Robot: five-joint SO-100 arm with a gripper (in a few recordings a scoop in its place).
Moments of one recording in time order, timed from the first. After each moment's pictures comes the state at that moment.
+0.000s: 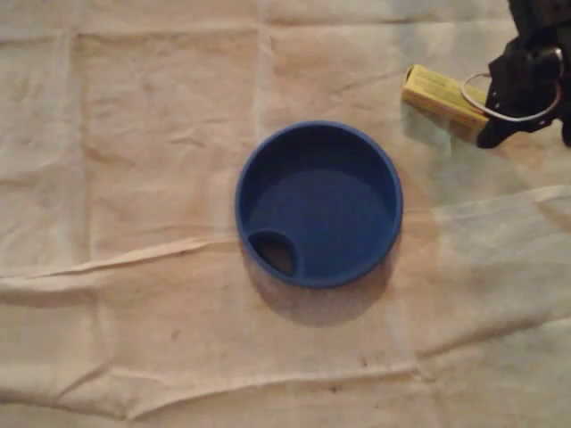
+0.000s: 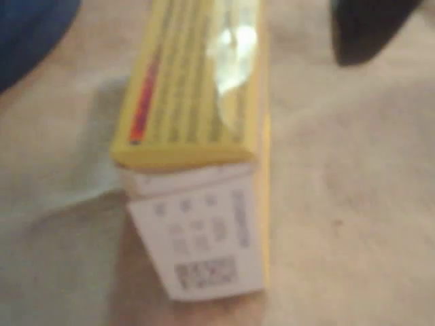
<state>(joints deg) -17.3 59.9 53.9 100.4 42.3</state>
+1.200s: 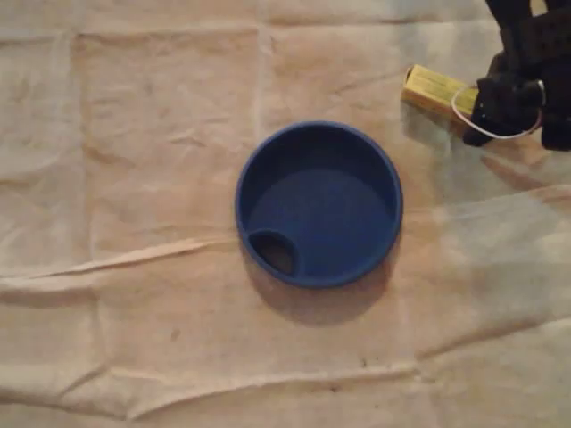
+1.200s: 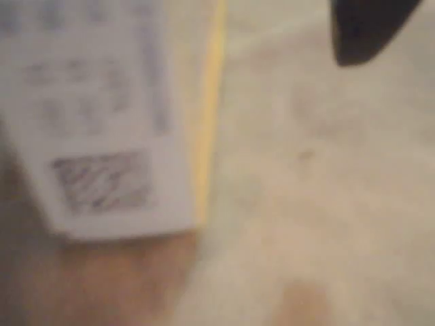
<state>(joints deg) -17.3 53.4 59.7 93.4 42.3</state>
